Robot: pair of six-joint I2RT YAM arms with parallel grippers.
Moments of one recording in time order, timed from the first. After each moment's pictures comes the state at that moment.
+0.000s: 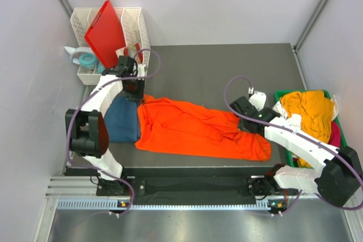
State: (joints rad) left arm -0.12 1.69 1.37 -0.84 0.20 0.00; right arm 0.65 1.16 0.82 -0.80 0.56 0.83
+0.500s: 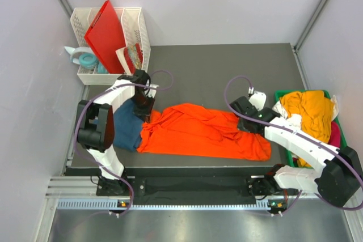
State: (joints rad) left arm -0.23 1.77 1.25 -0.95 0.18 0.07; right arm 0.65 1.16 0.82 -0.79 0.55 0.84
